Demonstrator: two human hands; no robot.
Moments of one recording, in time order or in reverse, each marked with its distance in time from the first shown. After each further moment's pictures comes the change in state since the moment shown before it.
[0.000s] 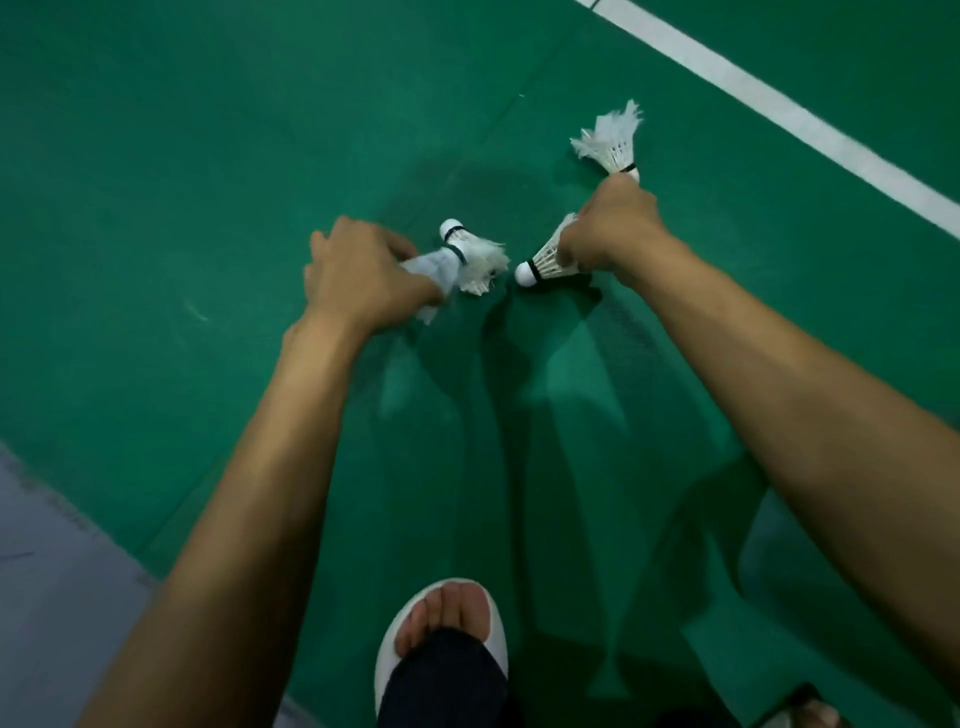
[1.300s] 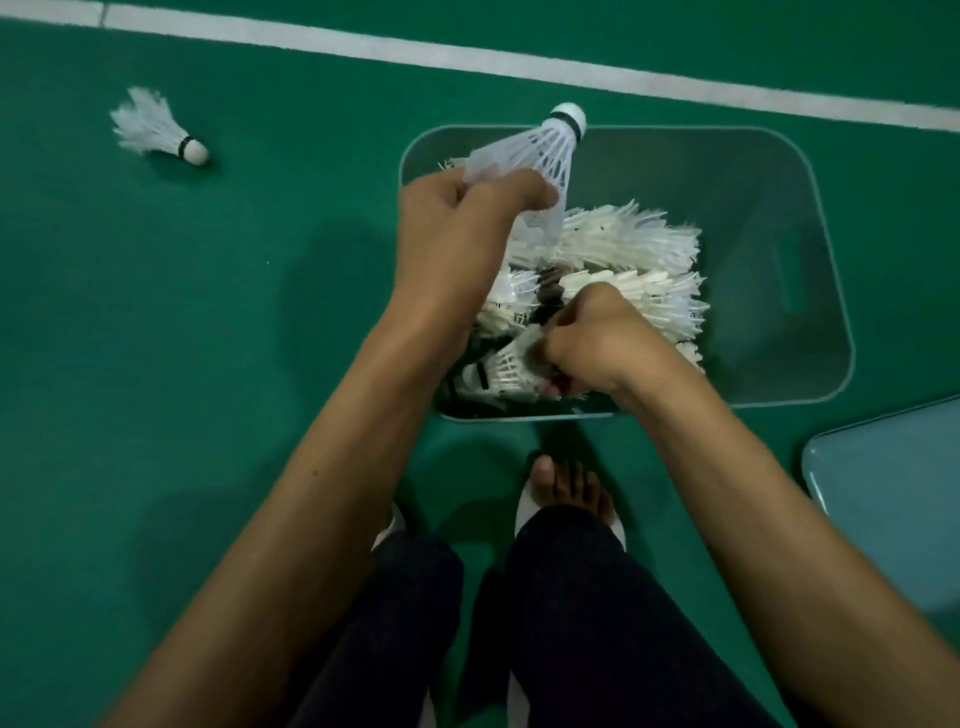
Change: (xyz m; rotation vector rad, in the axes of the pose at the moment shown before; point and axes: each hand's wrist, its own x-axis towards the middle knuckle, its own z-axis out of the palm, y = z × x) left_hand -0.269 0.315 0.136 -0.920 -0.479 0.314; right_hand -0.257 0.316 -0.111 0.603 -0.071 0.521
